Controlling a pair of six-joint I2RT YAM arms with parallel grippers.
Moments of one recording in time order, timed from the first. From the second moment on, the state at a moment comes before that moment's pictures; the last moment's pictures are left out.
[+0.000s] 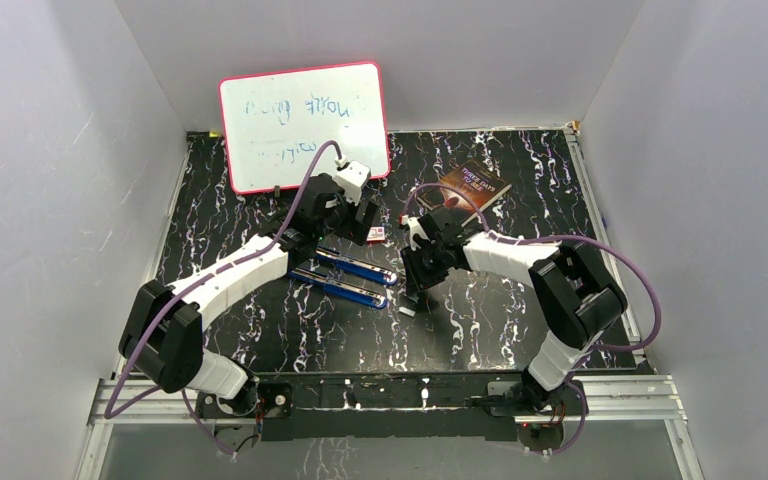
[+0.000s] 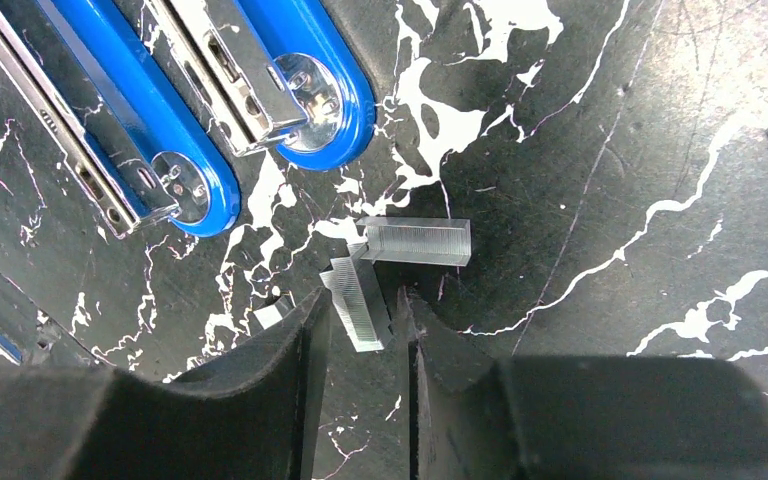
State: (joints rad) left arm -0.60 1.44 1.00 -0.07 -0.06 0.06; right arm 0.66 1.68 0.95 -0.35 -0.35 0.17
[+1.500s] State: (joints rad) left arm -0.61 1.45 1.01 -0.09 -0.05 0.06; right arm 0.69 1.69 0.97 -0.38 -0.33 0.14
